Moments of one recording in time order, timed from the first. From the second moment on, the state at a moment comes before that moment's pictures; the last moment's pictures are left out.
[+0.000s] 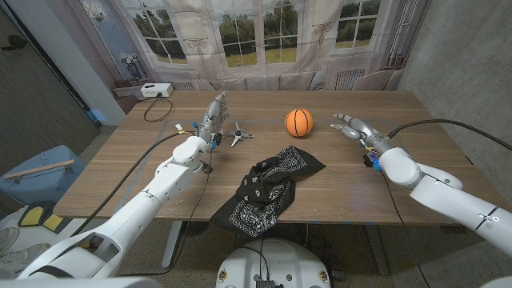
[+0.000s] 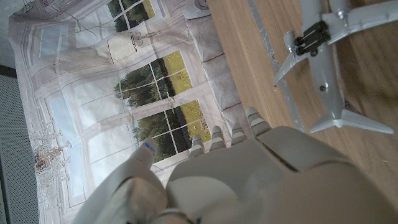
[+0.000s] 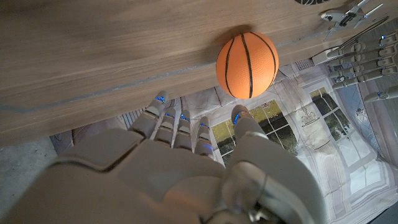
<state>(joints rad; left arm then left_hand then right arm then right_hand) 0.81 0.49 0.43 -1.46 -0.56 -0.13 0.14 0.06 0.07 0.46 0.11 0.20 -0.08 -0.09 0.19 0.18 -0.10 0.07 0.23 0.19 -0.13 0.16 0.19 0.18 -0.03 0.21 0.24 0.21 -1.10 -0.99 -0.38 -1.93 0.02 -0.21 -0.24 0.44 0.18 0.49 -0.18 0.19 0.16 -0.04 0.19 0.19 0.16 0.08 0.20 0.19 0.10 0.07 0.20 0.19 0.25 0.07 0.20 0.18</state>
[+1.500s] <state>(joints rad) 0.85 0.50 0.43 -1.52 -0.55 -0.14 0.15 0.06 0.07 0.45 0.11 0.20 -0.07 -0.09 0.19 0.18 -0.10 0.07 0.23 0.19 -0.13 0.15 0.19 0.18 -0.03 0.21 0.24 0.21 -0.99 -1.07 -0.53 -2.12 -0.29 -0.36 -0.01 0.67 0.14 0.58 -0.19 0.18 0.20 -0.04 0.20 0.19 0.18 0.04 0.20 0.20 0.15 0.04 0.21 0.19 0.29 0.08 0.21 0.18</state>
